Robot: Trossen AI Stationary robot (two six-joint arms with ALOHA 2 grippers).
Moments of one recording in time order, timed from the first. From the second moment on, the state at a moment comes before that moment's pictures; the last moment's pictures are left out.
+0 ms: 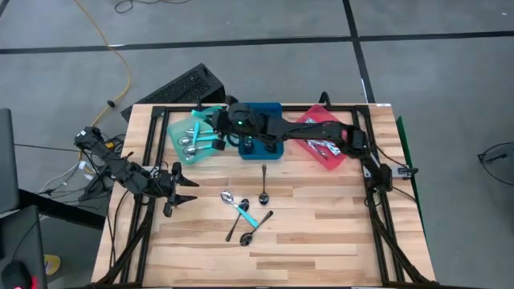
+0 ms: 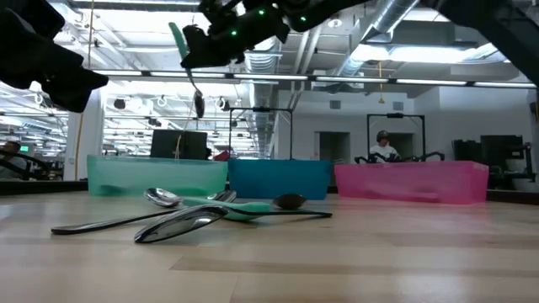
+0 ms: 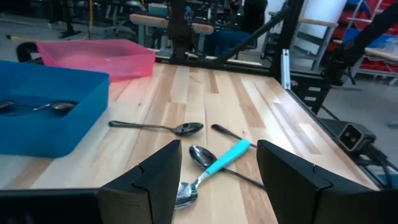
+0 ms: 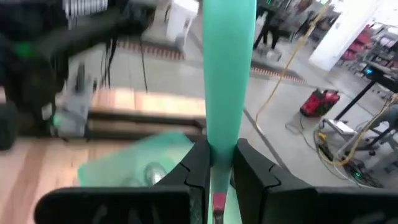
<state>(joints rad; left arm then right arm) -0.65 0.17 0.06 -0.10 -0.60 -0.28 -0.19 2.20 1.98 0.01 0.21 -0.31</state>
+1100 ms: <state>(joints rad) -0.65 0.17 0.07 -0.11 -0.59 -0.25 -0.15 2.57 2.35 -0.12 0.50 -0.49</state>
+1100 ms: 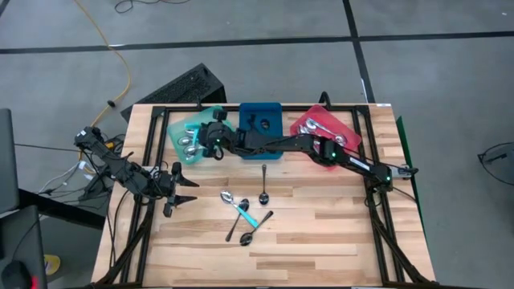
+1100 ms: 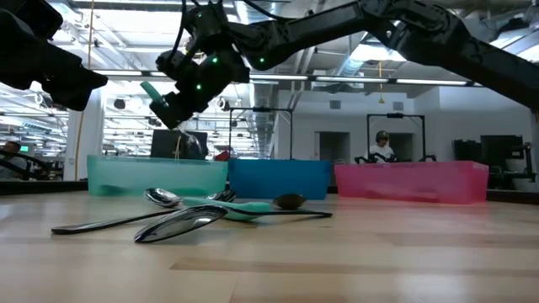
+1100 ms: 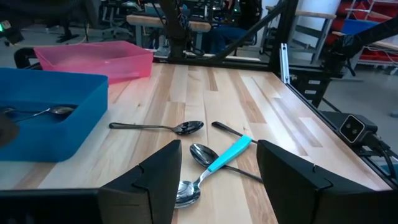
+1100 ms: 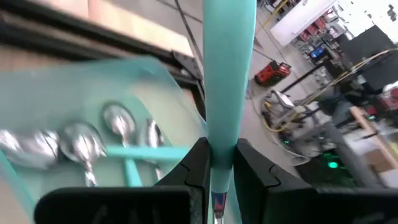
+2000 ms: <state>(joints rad) -0.65 0.18 0.07 -0.12 -0.61 -0.24 -0.12 2.69 2.35 0.03 0.63 -0.60</state>
